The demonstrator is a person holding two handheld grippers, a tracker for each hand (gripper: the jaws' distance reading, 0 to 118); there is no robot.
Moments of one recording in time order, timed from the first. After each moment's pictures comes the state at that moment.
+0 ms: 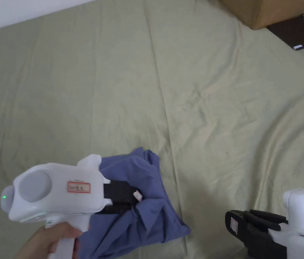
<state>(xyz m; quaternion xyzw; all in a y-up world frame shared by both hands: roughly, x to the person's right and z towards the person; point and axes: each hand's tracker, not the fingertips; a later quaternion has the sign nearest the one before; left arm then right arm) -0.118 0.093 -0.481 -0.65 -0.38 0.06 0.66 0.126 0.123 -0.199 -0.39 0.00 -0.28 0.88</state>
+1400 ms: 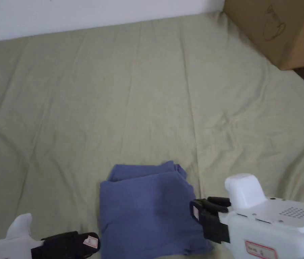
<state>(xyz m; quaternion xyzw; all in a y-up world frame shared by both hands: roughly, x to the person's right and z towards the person) -0.331 0.098 -0.428 -0.58 -0.32 0.27 0.70 0.045 0.139 -0.310 -0.40 0.09 -0.15 0.90</state>
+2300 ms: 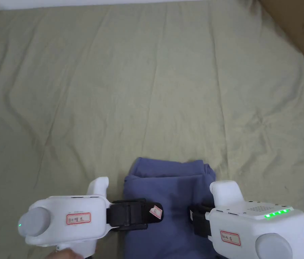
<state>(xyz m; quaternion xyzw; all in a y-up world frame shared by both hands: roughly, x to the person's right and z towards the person) -0.258 0.011 -0.518 -0.56 -0.47 0.23 0.64 0.016 0.054 -0.381 -0.49 0.05 -0.14 0.86</state>
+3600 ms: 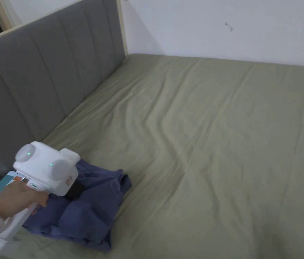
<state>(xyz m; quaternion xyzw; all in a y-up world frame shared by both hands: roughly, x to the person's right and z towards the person) -0.605 0.092 -0.612 -0.57 0.01 -0.19 0.80 -0.054 0.146 -0.362 -0.43 0.08 -0.10 0.89</state>
